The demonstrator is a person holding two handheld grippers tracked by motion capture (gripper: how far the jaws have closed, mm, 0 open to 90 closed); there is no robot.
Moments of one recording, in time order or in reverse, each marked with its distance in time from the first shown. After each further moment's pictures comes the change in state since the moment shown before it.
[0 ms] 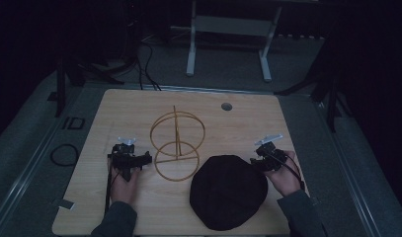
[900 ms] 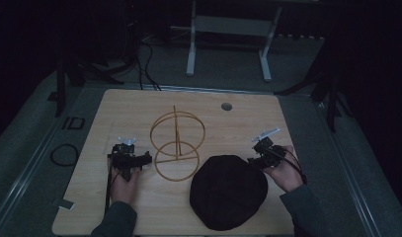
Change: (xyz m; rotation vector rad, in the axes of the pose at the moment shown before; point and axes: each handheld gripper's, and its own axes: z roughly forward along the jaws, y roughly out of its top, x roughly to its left) left arm 0.000 0.000 0.000 0.000 0.000 0.000; right arm 0.004 0.019 -0.016 0.056 0.073 -0.054
